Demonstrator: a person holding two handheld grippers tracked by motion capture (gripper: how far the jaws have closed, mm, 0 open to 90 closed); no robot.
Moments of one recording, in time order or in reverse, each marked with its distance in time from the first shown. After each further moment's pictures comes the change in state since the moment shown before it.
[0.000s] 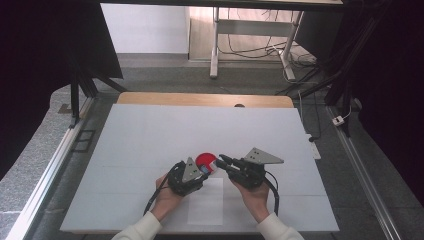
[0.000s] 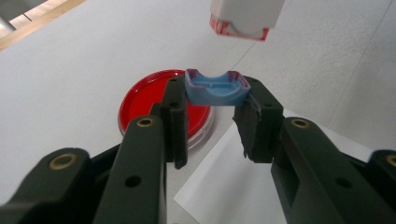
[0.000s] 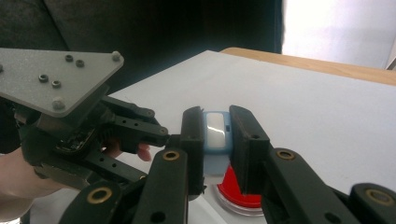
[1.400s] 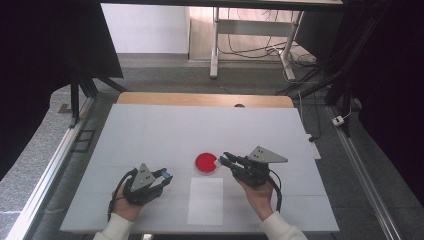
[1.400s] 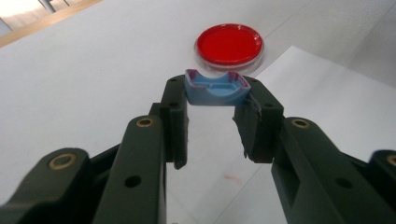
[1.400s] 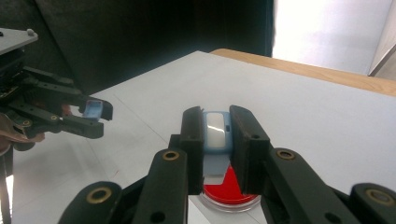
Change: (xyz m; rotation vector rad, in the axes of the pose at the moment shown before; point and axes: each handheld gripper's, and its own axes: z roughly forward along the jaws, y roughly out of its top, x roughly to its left) left arm 0.038 -0.061 -0.091 -0.024 0.067 -0.126; right arm -0.007 0.003 -0.006 0.007 -0.033 -0.034
